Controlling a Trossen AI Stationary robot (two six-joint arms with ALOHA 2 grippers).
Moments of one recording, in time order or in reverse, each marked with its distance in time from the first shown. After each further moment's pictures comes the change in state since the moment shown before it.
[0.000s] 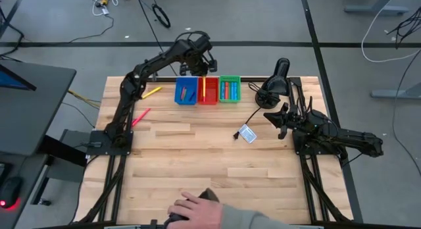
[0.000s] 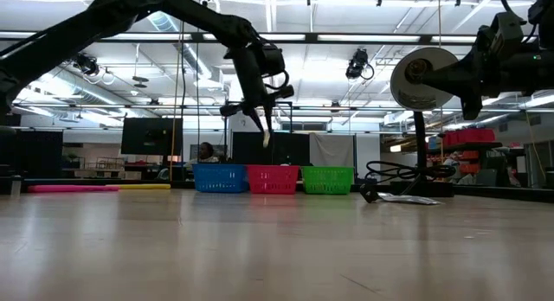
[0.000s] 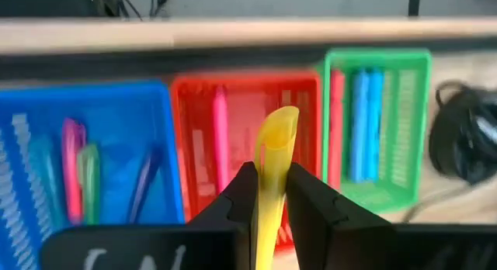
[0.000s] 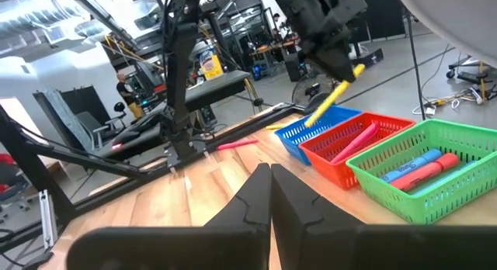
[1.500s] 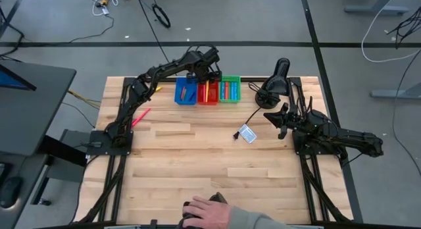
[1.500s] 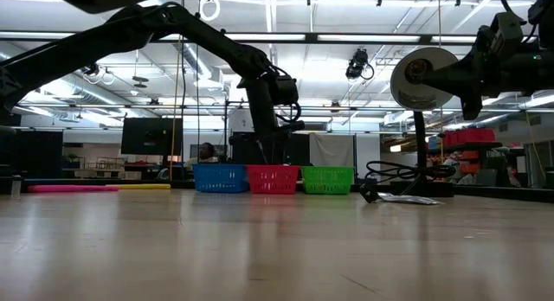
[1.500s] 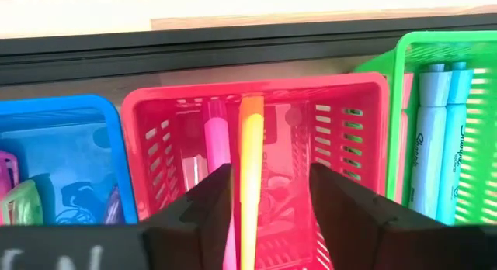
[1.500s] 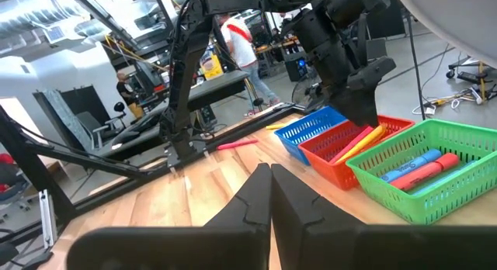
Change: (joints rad) left arm -0.049 0.150 -0.026 0.114 -0.063 -0.006; right arm 0.000 0.000 0.000 0.000 0.000 0.000
